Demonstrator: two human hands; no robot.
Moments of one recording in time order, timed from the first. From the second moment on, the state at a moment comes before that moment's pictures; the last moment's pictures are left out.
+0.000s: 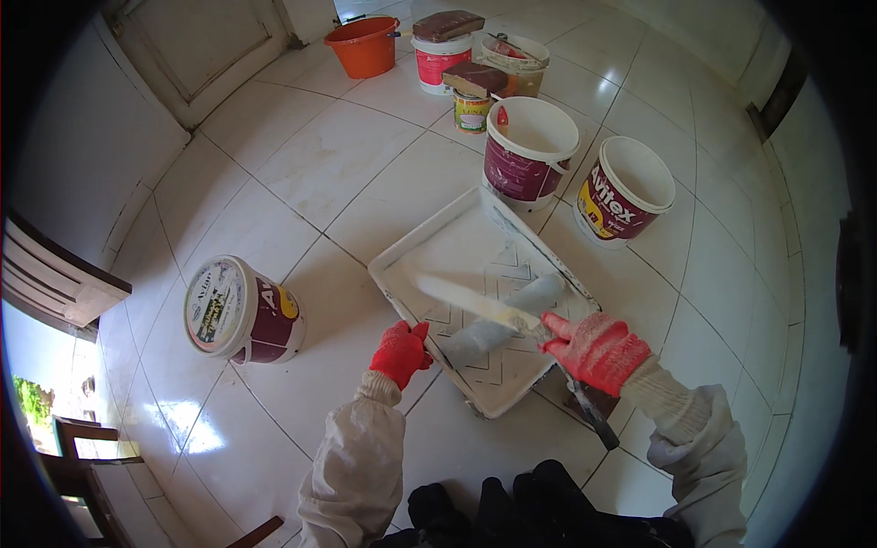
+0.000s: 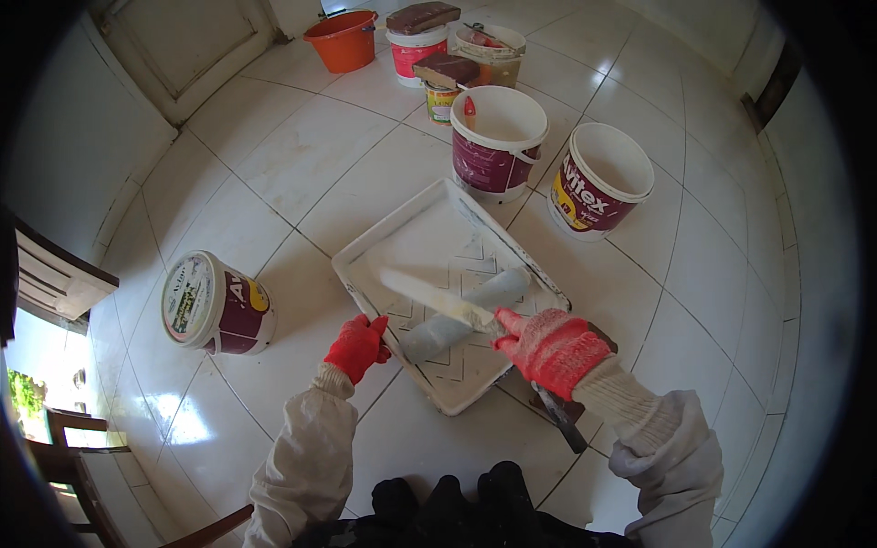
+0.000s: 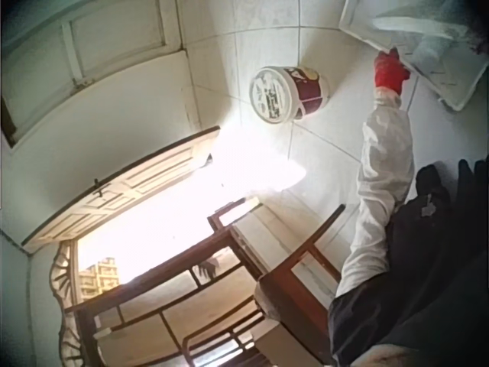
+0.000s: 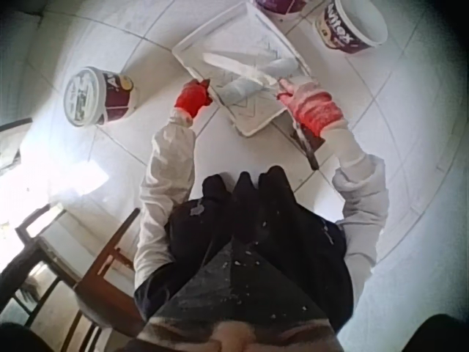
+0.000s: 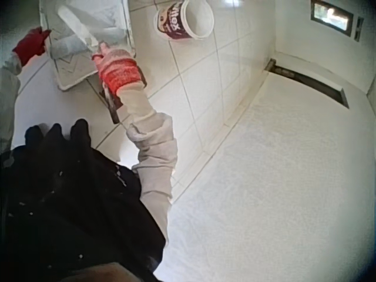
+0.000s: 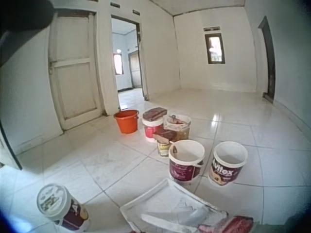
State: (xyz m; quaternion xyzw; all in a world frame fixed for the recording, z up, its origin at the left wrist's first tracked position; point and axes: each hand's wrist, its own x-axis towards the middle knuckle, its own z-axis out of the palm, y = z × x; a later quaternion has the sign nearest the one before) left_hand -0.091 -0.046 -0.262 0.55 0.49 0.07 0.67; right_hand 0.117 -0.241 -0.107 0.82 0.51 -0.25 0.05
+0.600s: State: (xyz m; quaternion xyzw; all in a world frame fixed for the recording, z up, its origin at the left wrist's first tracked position) left_hand -0.088 -0.048 -0.255 0.56 0.49 0.07 0.67; right_hand 0.122 -0.231 -0.114 0.79 0.59 -0.15 0.02
